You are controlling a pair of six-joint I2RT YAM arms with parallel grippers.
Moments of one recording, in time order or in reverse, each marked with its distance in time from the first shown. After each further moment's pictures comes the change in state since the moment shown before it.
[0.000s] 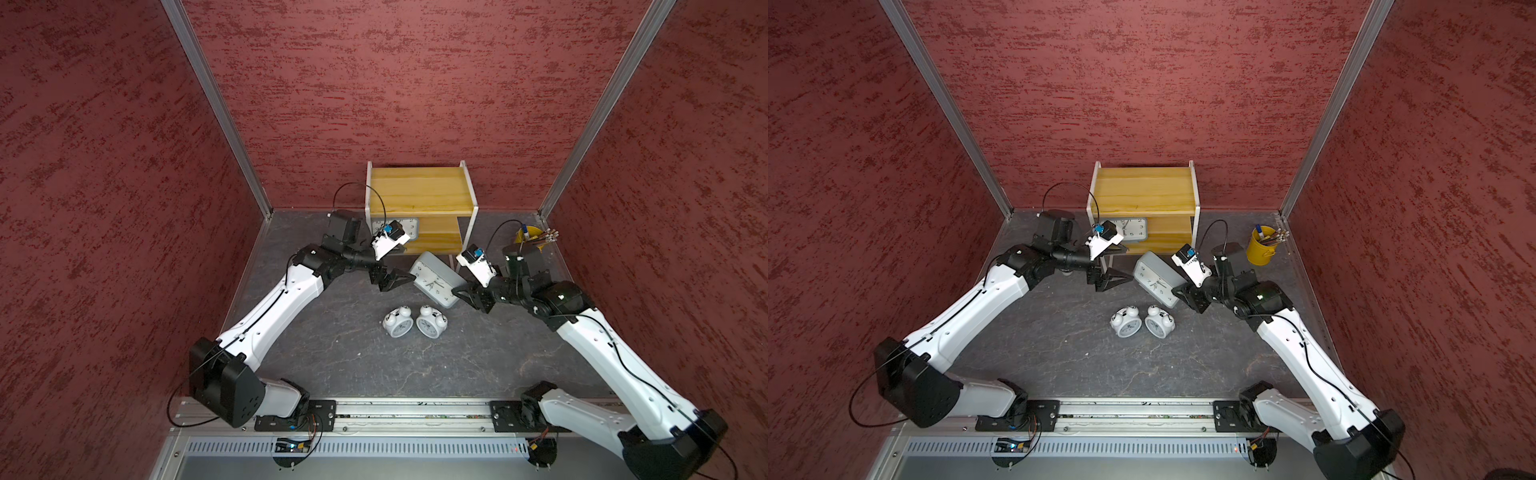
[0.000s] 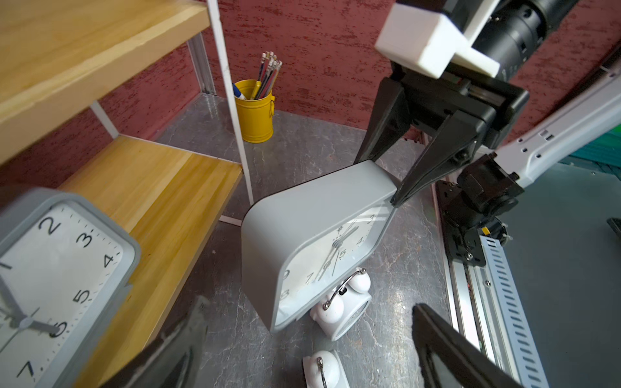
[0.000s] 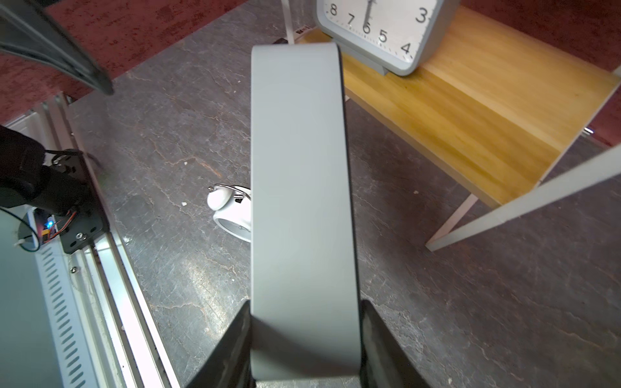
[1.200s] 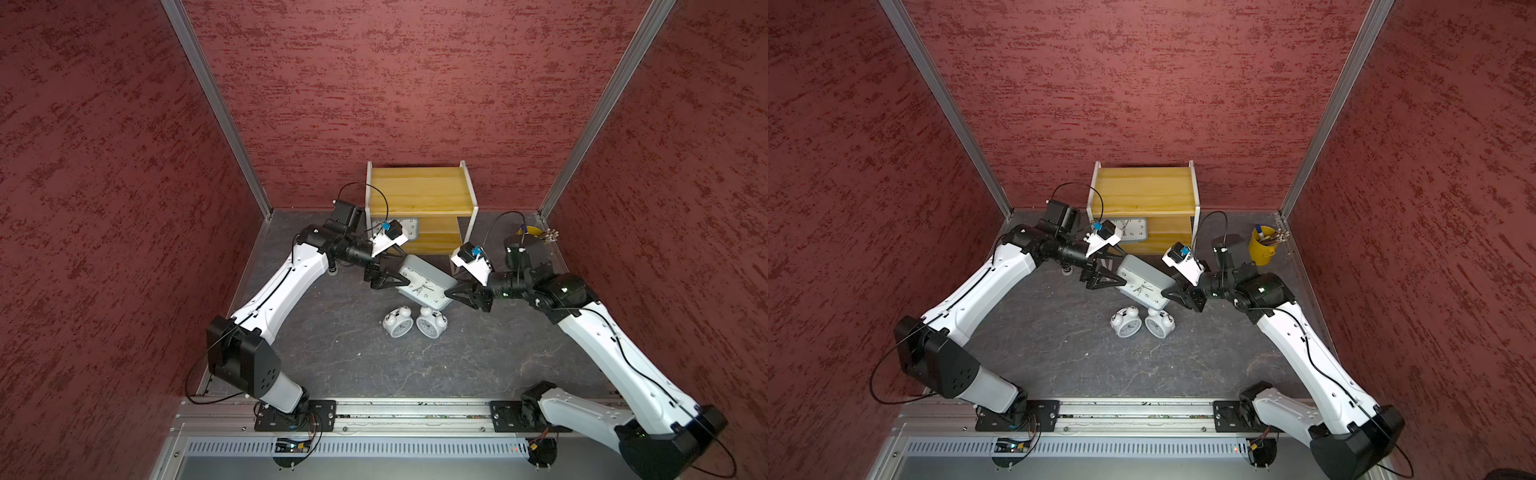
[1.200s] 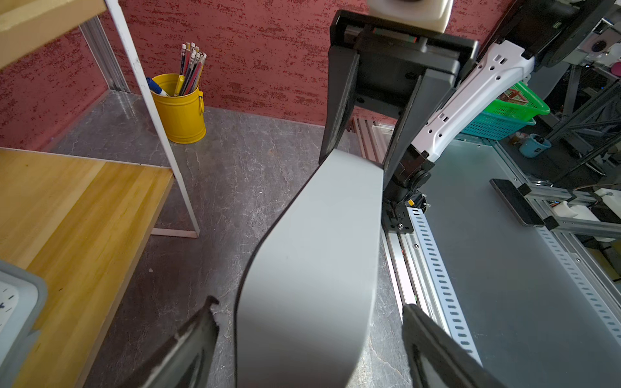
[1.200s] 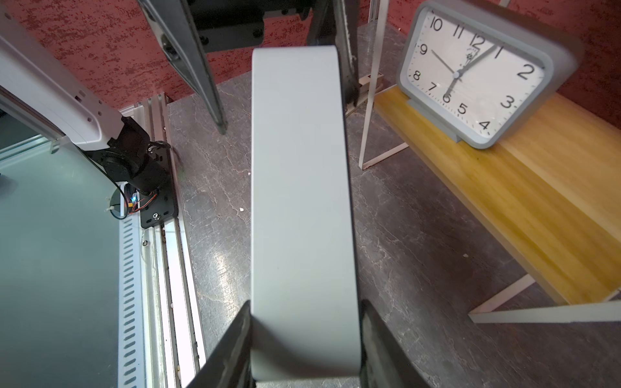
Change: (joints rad) left arm 0.056 0.141 0.178 -0.345 0.231 0.266; right arm 0.000 0.046 0.092 -0.038 -0.206 -0.109
